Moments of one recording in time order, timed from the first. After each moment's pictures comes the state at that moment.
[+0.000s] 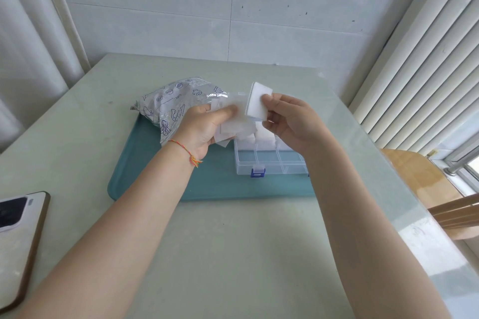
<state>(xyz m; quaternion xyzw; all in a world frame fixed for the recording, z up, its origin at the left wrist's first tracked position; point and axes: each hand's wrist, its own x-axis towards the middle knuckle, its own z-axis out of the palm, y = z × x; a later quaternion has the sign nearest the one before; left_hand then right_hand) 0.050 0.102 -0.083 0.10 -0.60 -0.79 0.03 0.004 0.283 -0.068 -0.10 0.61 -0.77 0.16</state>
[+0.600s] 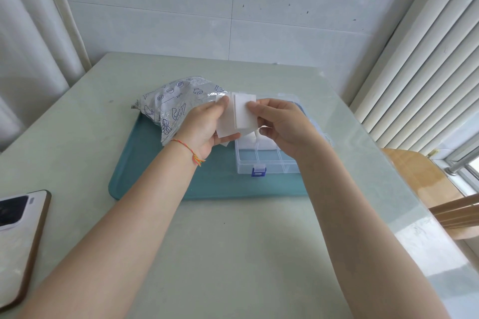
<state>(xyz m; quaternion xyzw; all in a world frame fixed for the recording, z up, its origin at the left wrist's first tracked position) 0.049 0.103 -0.081 0.12 -0.58 -0.81 0.01 0.016 0.267 -0.070 -0.10 0.69 -0.70 0.14</state>
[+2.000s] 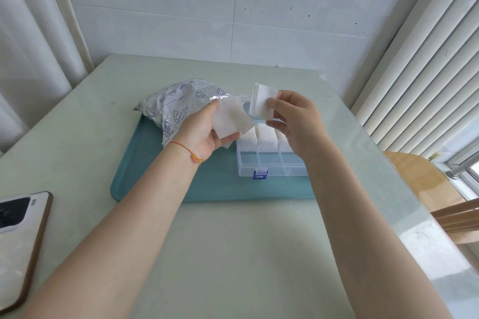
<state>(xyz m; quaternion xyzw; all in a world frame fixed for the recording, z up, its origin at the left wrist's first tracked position) 0.044 0.097 -0.085 0.17 -0.48 -0.86 -0.01 0.016 0.274 -0.059 -0.07 0.68 -0.73 0.03</state>
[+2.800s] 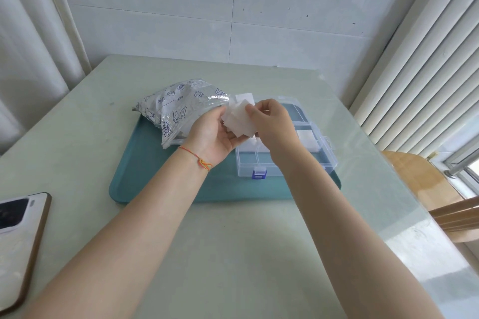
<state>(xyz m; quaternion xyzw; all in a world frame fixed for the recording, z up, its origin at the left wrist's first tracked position) 0.046 0.116 -0.086 0.12 -0.43 -0.89 -0.06 0.034 0.235 -0.064 -0.02 0.80 -0.61 0.00</state>
